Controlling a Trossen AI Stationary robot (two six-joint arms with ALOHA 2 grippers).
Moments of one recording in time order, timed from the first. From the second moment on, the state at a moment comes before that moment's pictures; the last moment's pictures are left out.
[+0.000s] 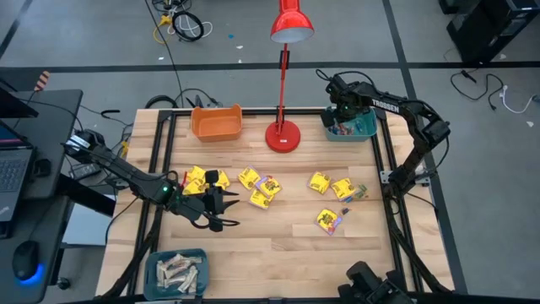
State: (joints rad) left arm -0.49 1.14 0.60 -0.02 -0.68 -0.01; right arm -0.93 1.70 1.18 -0.85 0.18 0.36
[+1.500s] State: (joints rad) left arm -0.49 1.14 0.60 -0.02 -0.68 -0.03; right arm -0.48 1.28 1.18 -1.01 0.04 0.30
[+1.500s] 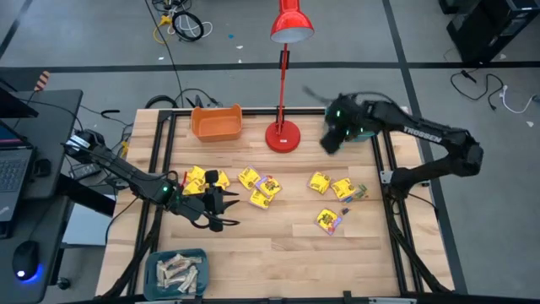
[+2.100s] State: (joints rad) left arm -0.49 1.14 0.60 -0.02 -0.68 -0.04; right arm 0.21 1.29 1.04 -1.16 0.12 0.39
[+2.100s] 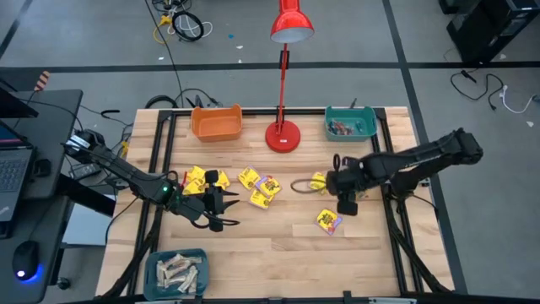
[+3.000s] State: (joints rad) left arm -0.49 1.14 0.60 -0.03 -0.68 -0.04; right arm 0.34 1.29 0.69 -0.96 0.04 0.73
